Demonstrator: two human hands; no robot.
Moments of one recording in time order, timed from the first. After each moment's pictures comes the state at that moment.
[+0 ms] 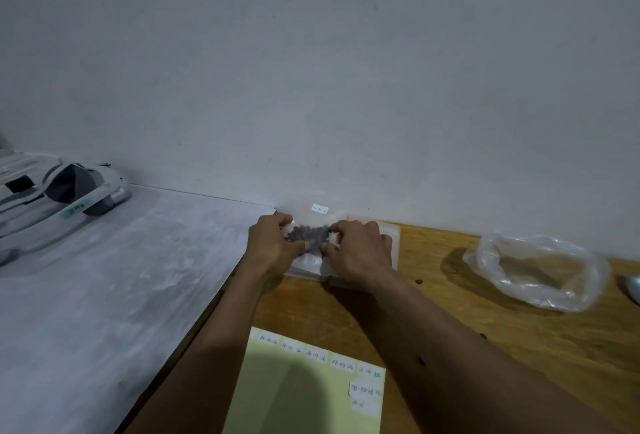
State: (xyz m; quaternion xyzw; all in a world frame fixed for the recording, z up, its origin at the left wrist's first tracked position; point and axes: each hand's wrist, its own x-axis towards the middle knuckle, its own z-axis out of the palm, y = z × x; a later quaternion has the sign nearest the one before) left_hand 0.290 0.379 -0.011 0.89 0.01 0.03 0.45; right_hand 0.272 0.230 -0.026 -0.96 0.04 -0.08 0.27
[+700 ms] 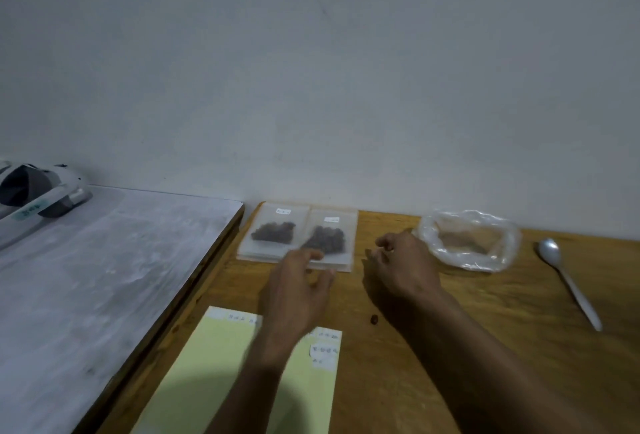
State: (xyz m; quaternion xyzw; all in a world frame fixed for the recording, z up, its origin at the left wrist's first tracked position) left_hand 0.177 0.316 -0.044 0.90 -0.10 0.07 0.42; right_hand 0.182 0.127 -0.038 -0.94 0.12 -0.14 0.27
